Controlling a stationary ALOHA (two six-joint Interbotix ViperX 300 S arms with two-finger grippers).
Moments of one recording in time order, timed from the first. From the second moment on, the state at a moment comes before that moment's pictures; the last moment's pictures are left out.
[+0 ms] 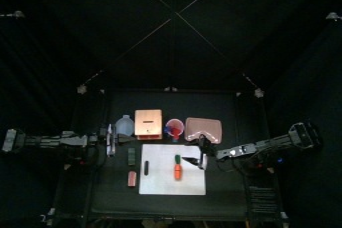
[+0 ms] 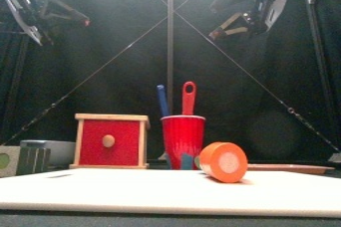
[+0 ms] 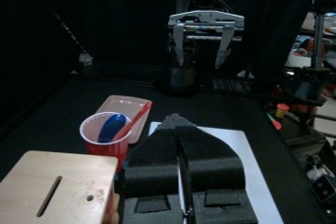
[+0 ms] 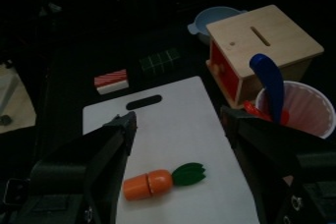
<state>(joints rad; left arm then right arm) 0.08 -0.96 1.22 -0.08 -0.28 0.00 0.19 -0.47 0.79 -1.38 0.31 1.64</state>
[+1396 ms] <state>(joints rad) 0.08 -0.96 1.22 -0.08 -0.28 0.00 0.01 -0.03 0.25 -0.34 0.96 0.32</state>
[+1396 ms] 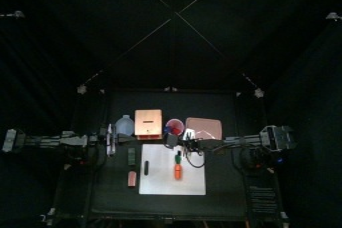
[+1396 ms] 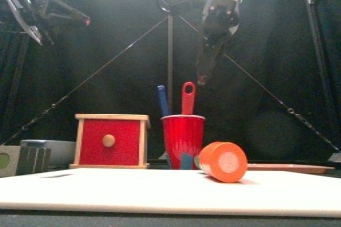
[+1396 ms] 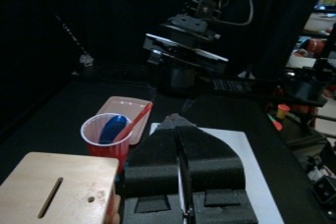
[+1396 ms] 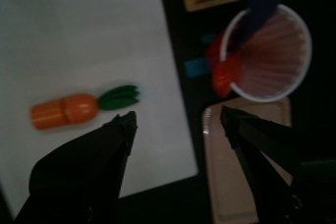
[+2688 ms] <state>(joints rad) 0.08 -0.96 1.26 -0.05 -0.28 0.00 -0.06 0.19 0.06 -0.46 1.12 0.29</state>
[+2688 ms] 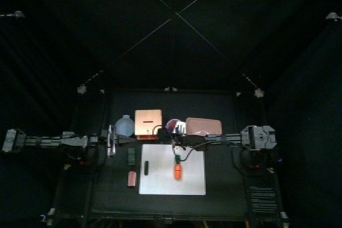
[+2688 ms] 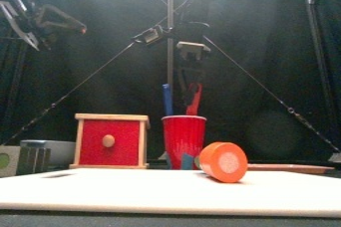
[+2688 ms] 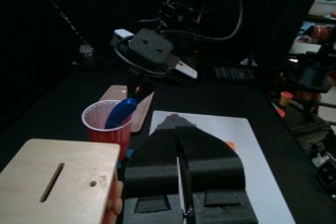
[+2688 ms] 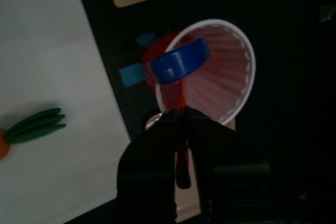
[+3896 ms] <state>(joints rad) 0.11 -0.96 1.26 0.00 -0.28 0.01 -0.06 -0.20 0.13 -0.47 1.03 0.39</state>
